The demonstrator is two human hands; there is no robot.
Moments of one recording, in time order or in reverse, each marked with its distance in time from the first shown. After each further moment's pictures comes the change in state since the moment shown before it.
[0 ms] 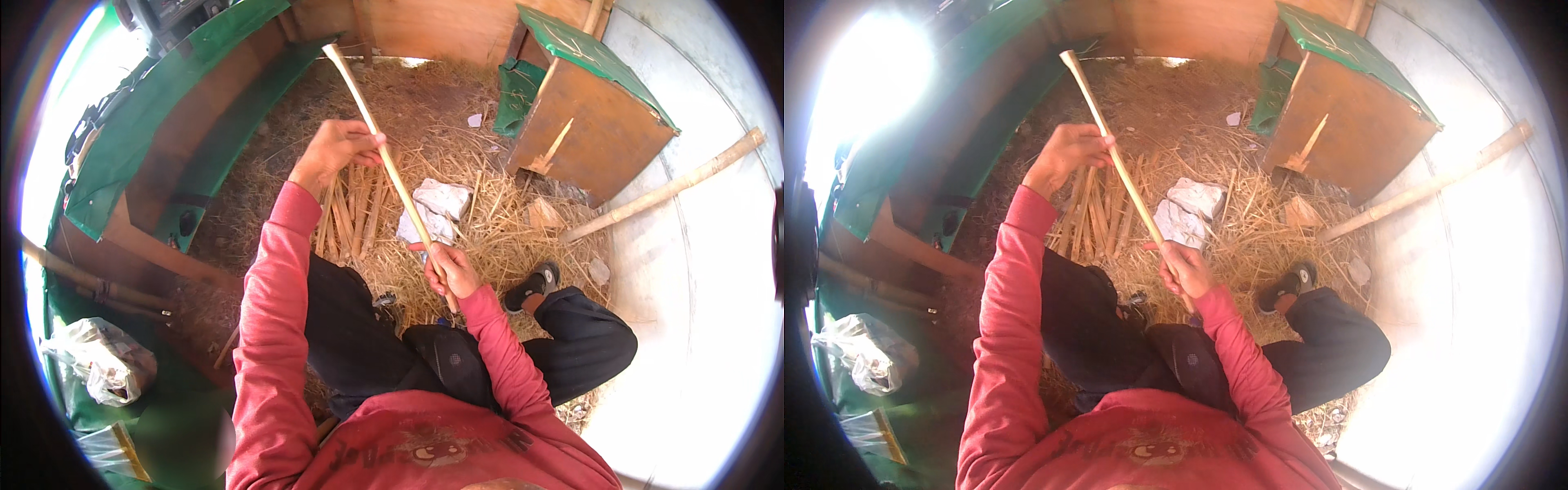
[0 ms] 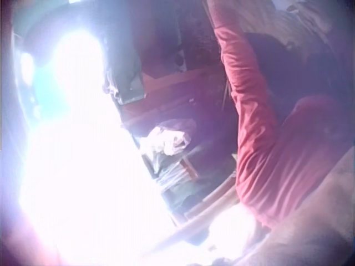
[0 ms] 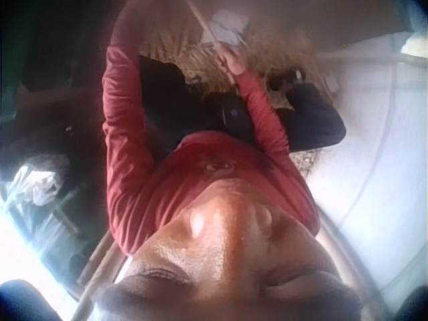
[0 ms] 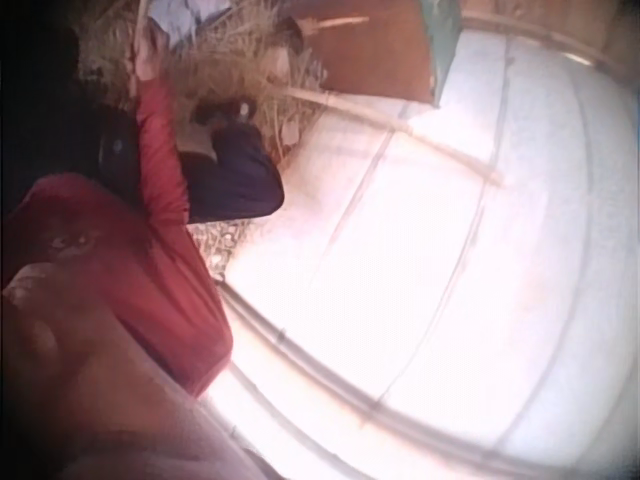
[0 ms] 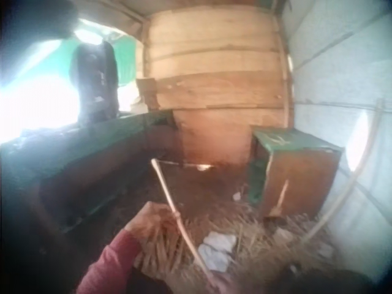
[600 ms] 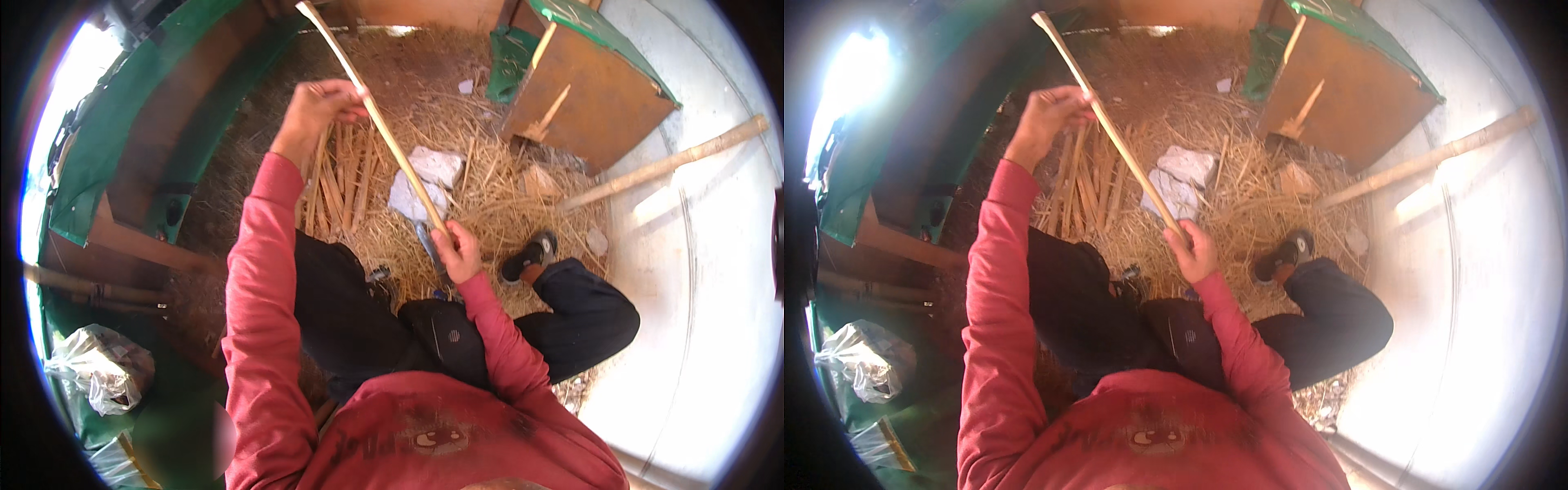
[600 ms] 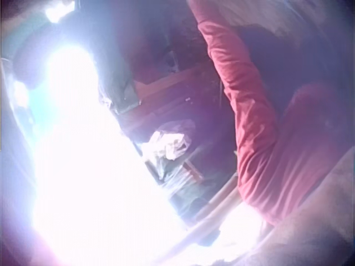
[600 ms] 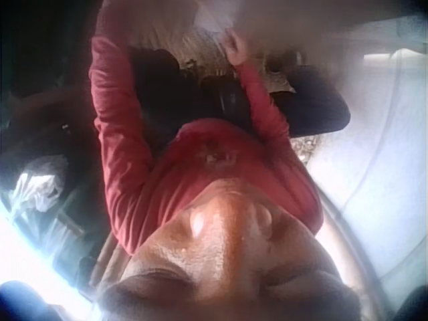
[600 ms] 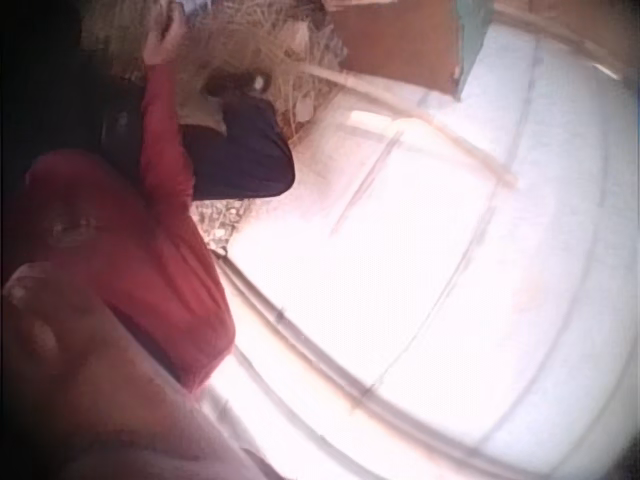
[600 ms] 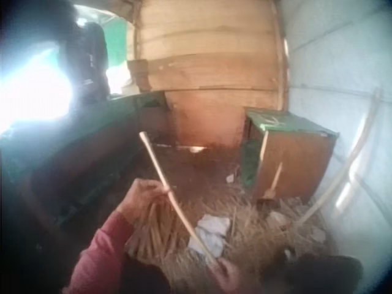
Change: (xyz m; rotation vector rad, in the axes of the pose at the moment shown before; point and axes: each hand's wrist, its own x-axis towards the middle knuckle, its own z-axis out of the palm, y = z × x) left_hand 0.021 -0.020 -0.014 0.103 0.135 0.074; right_hand -0.001 0.050 -0.029 -0.568 0.421 -0.361
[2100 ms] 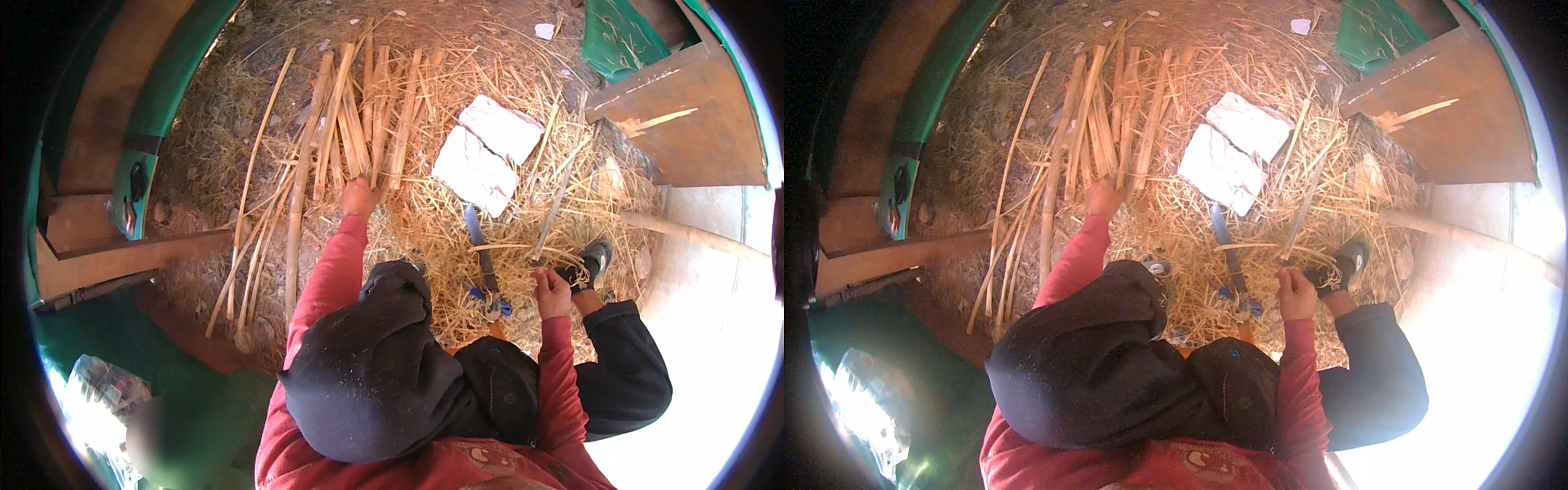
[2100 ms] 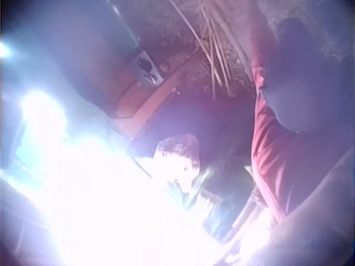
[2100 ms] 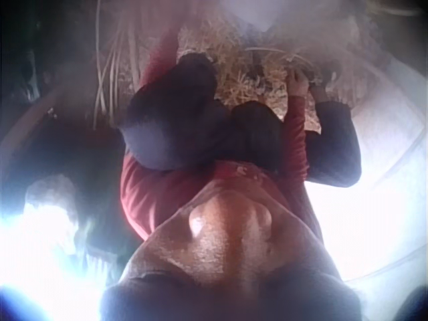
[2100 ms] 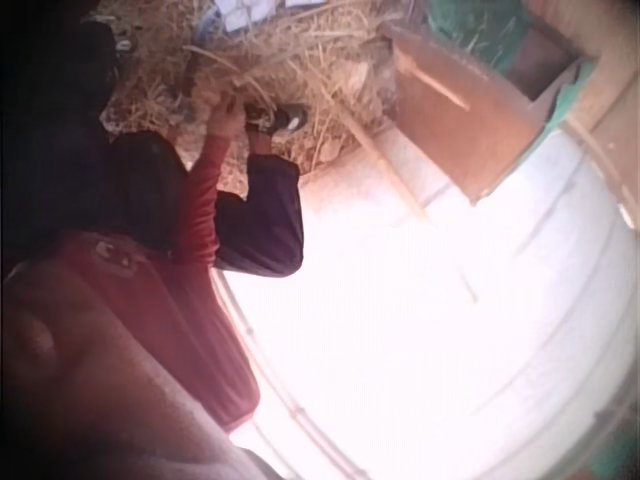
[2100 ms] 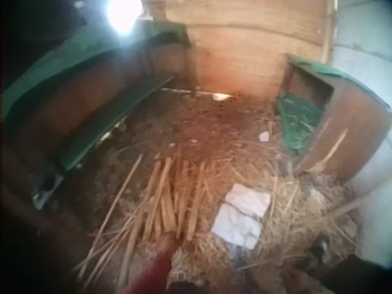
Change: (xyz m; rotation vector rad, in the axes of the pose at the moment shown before) left_hand -0.071 -0.466 0.056 0.859 0.082 -0.555; right_hand -0.008 0.148 -0.074 -0.580 0.107 0.620
